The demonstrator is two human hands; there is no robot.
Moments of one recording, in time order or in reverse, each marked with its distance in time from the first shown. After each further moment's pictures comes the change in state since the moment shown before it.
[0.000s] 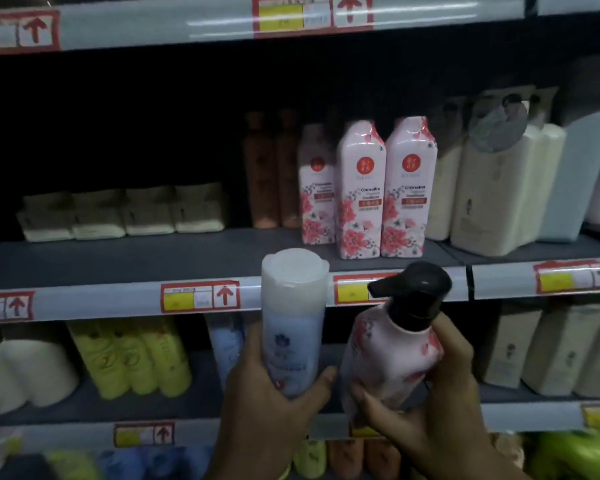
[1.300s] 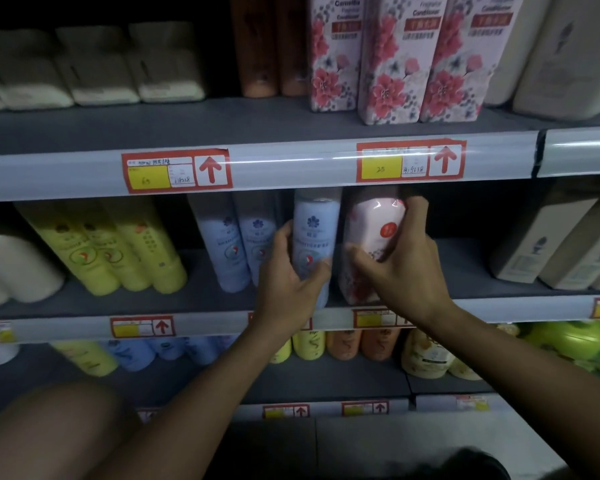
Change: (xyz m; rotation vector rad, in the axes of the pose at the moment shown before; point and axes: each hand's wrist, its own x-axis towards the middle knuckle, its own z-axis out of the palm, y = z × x) left_hand 0.012 -0.106 0.031 -0.022 -0.087 -0.255; right_hand 0.003 0.099 0.058 -0.186 -0.173 0.361
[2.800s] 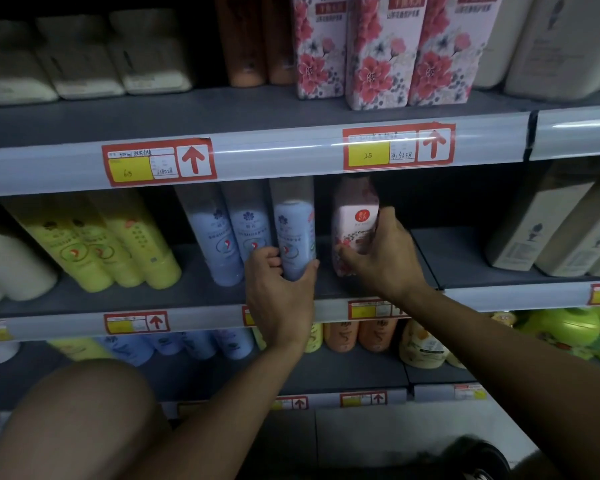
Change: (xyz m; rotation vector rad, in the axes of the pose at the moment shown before) left_hand -0.015 -0.034 0.031 0.327 0.530 -0.012; right_hand 0.014 0.035 0.028 -0.219 -0.102 0.214
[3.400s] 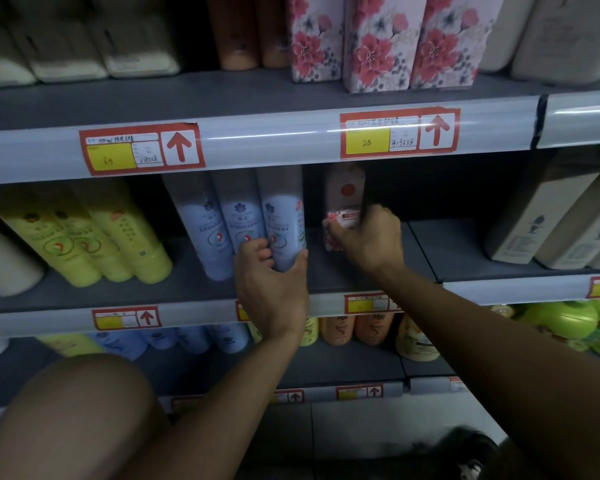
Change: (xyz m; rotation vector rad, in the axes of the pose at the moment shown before) left_hand 0.003 0.001 0.006 -0.044 0.060 -0.075; right_hand 0.035 0.013 0.038 0.029 0.039 0.145
